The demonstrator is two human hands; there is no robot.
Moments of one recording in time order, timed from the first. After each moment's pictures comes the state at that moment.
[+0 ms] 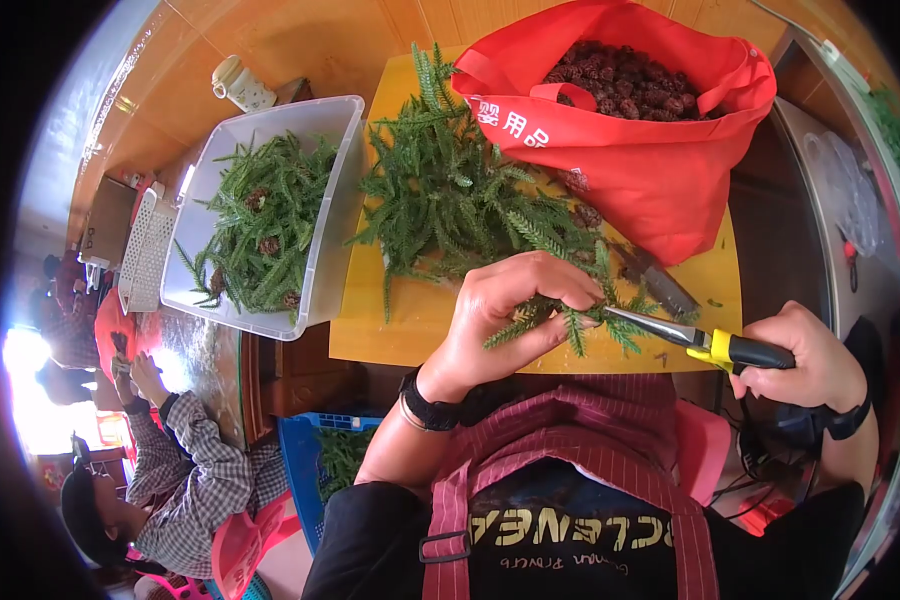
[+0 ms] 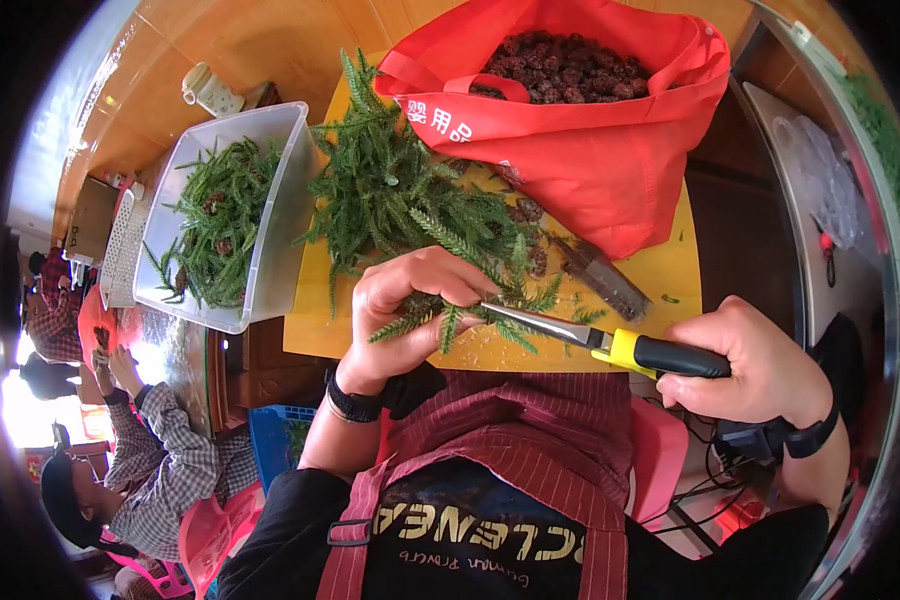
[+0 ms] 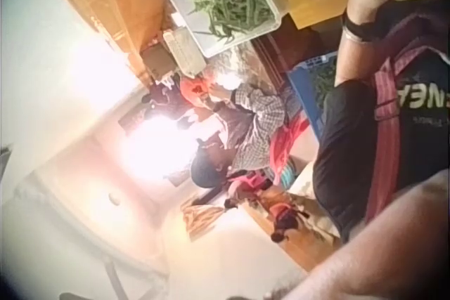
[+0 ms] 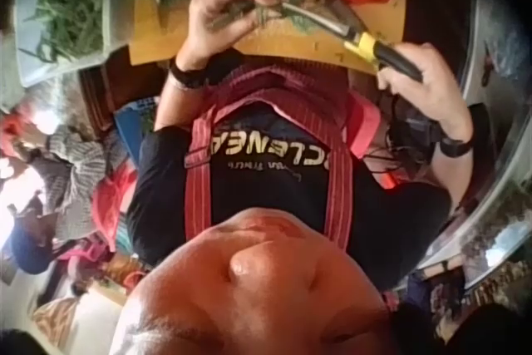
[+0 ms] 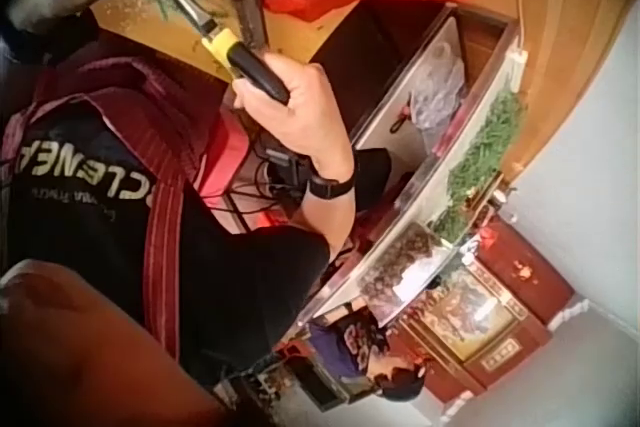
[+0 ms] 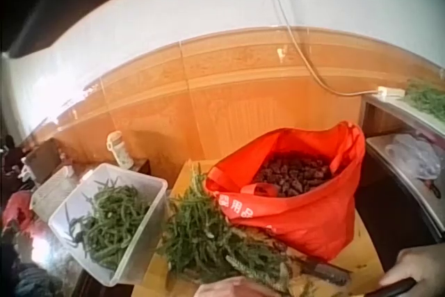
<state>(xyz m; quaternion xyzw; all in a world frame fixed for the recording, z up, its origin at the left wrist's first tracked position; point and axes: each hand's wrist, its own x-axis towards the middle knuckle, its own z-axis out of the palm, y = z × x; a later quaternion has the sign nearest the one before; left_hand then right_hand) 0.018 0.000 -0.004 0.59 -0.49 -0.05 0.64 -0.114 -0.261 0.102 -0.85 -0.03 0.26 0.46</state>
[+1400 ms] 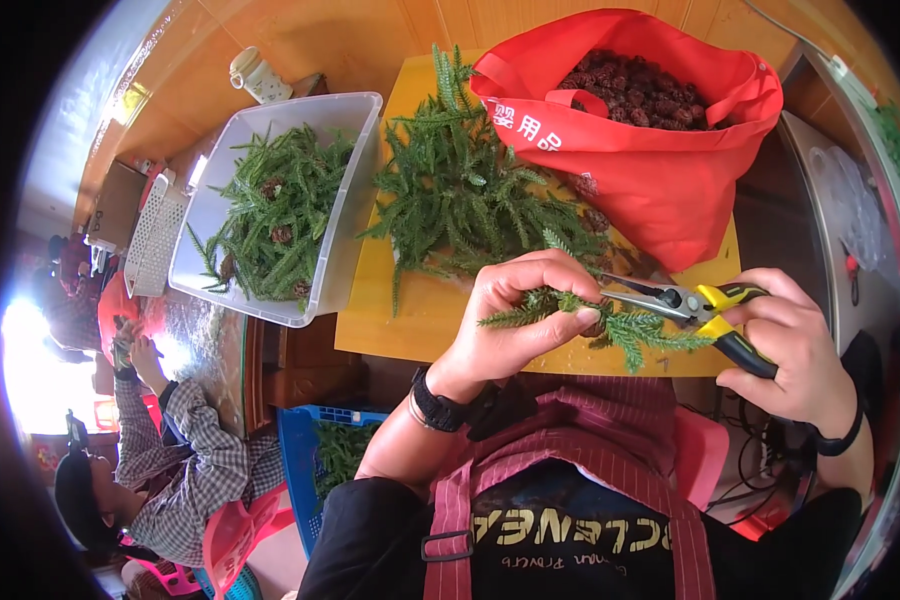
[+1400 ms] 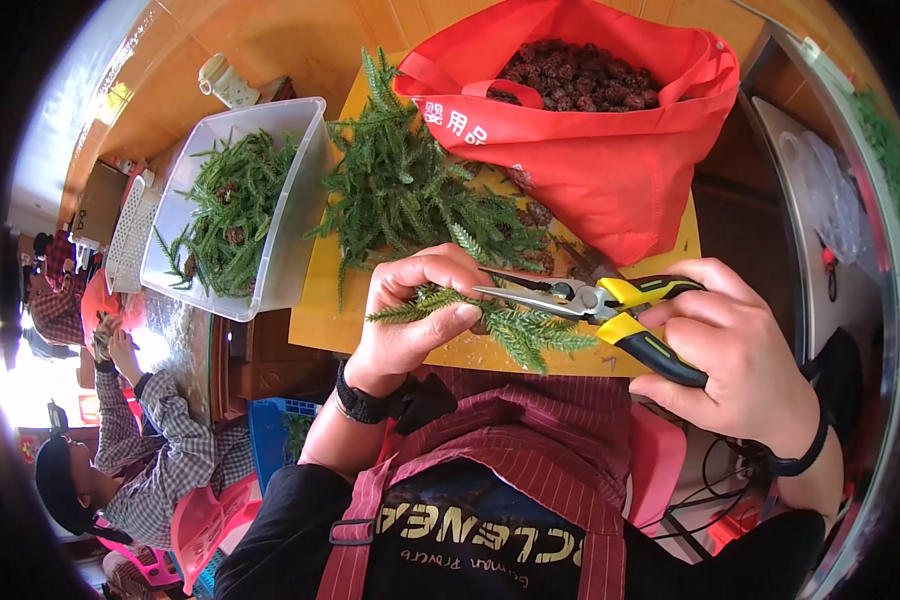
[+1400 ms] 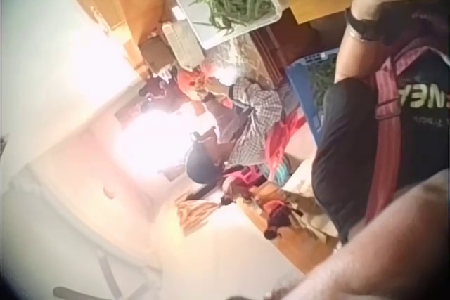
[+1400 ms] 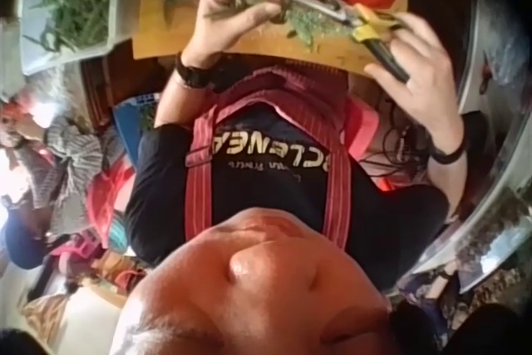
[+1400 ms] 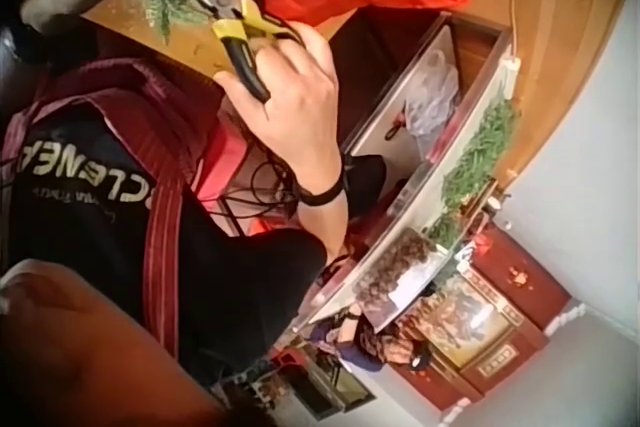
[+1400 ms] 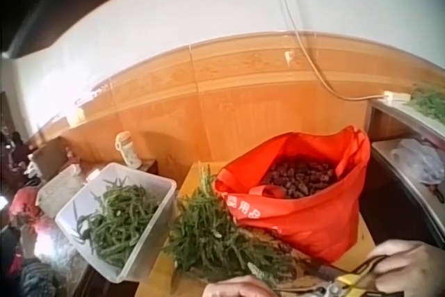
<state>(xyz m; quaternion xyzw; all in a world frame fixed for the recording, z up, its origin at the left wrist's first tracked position) 0.002 0.002 0.002 0.53 -0.34 -0.20 0.75 -0.112 -0.244 0.093 -0.95 -0.23 -0.05 0.21</state>
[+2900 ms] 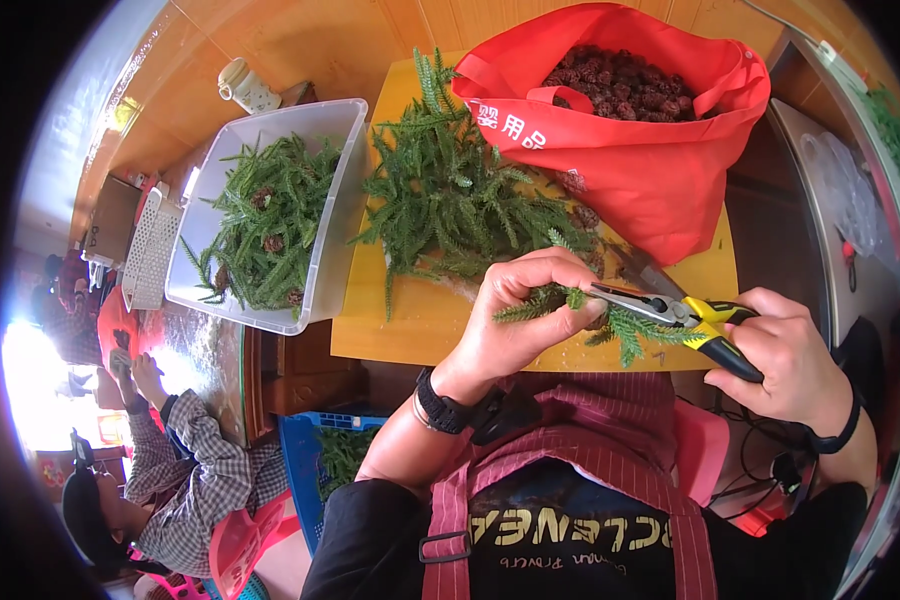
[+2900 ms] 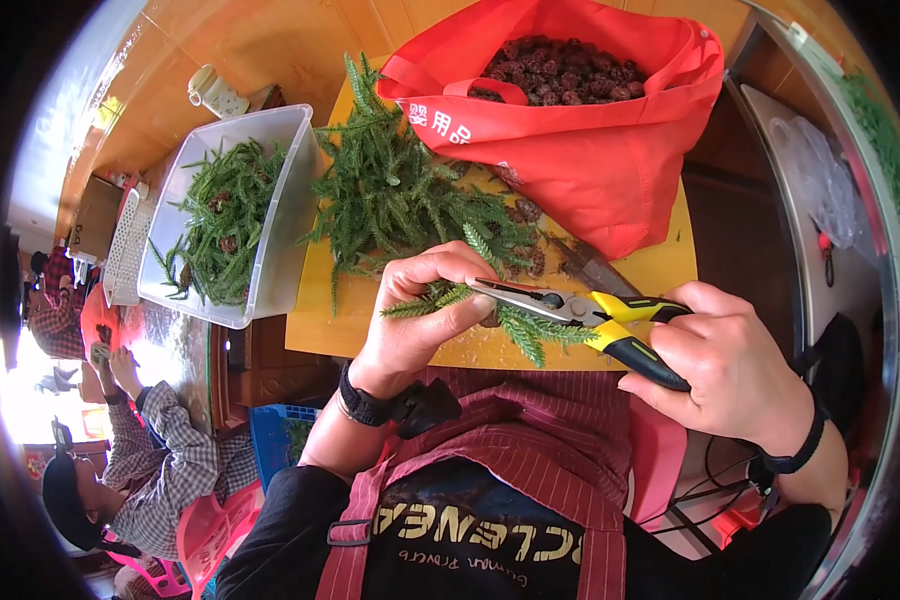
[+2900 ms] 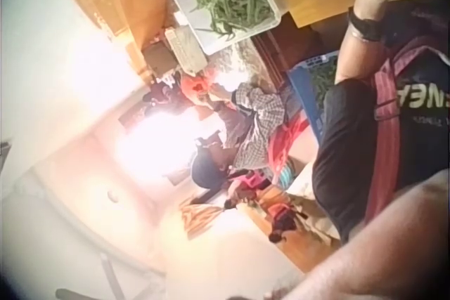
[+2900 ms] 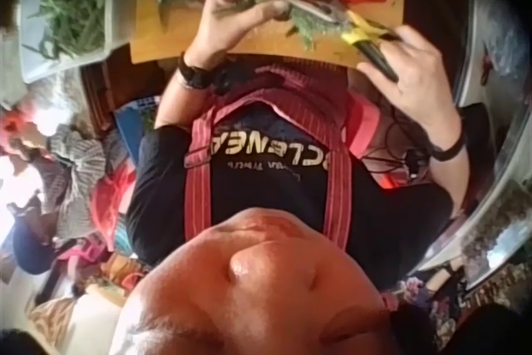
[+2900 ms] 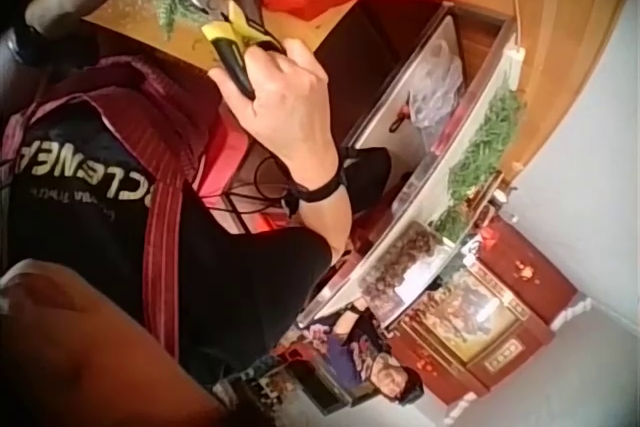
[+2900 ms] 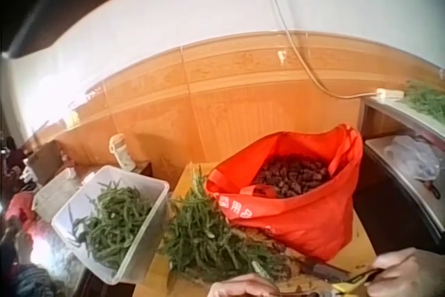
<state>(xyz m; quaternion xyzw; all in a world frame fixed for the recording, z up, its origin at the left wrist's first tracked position) 0.001 -0.012 -0.005 0.56 -0.35 -0.19 0.73 -0.124 -0.245 0.081 -0.96 -0.22 -0.04 0.18</state>
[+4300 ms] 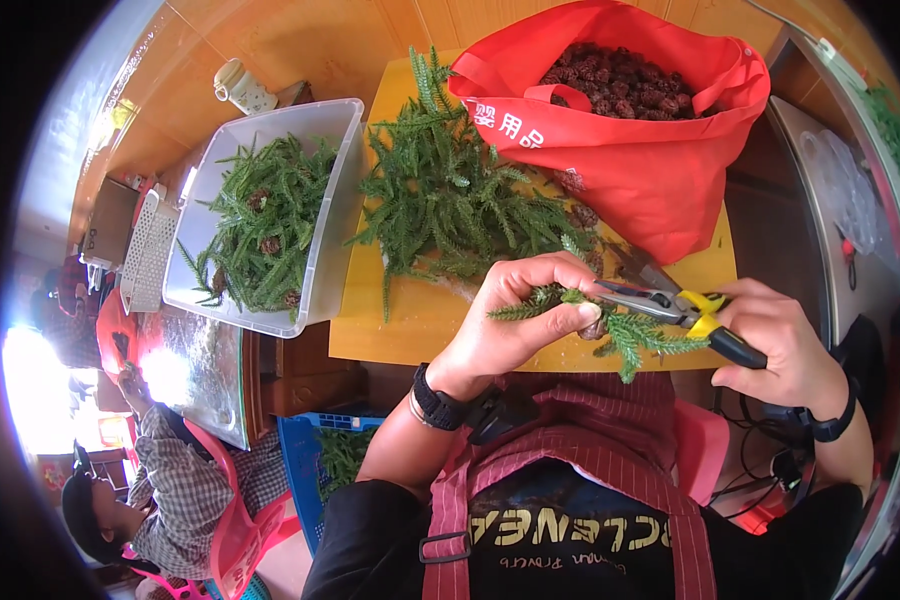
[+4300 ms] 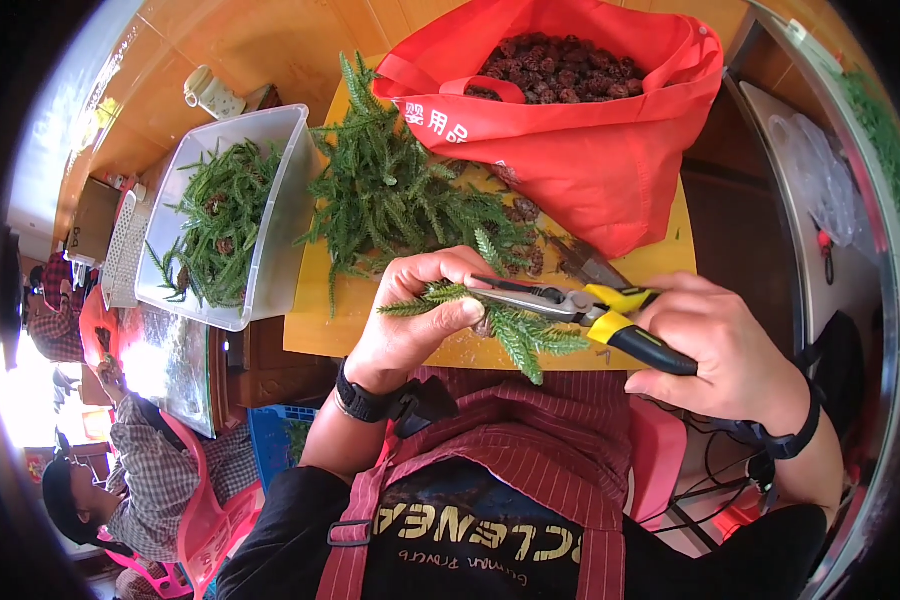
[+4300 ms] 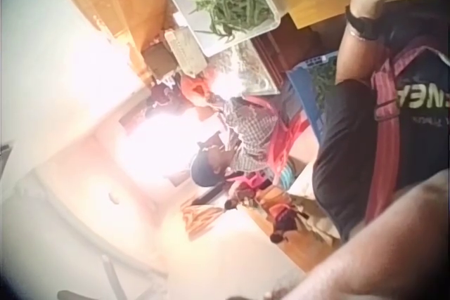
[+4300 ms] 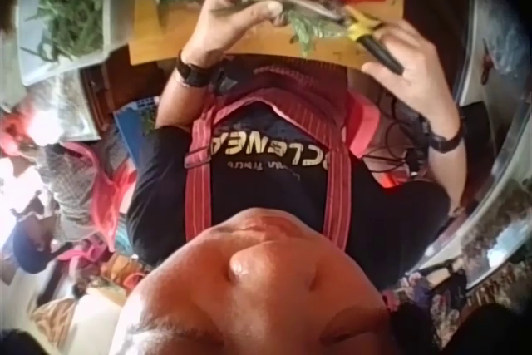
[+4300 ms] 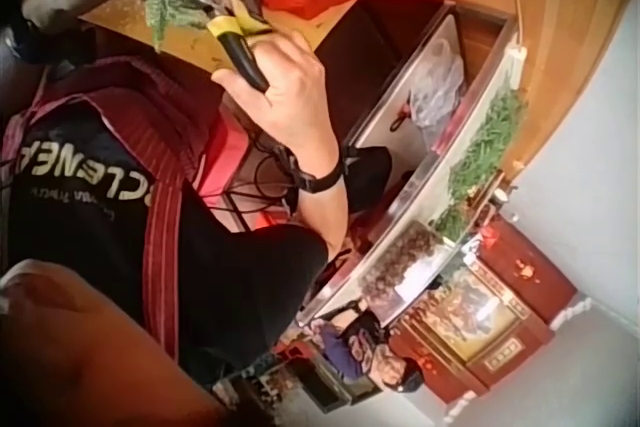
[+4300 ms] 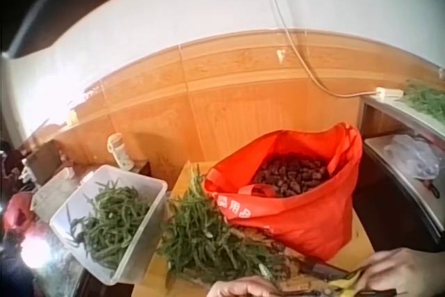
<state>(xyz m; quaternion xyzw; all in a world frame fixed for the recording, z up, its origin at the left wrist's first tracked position) 0.001 -0.008 -0.006 0.49 -0.31 -0.30 0.76 -0.114 -0.257 0.071 -0.93 -0.20 0.03 0.32</state>
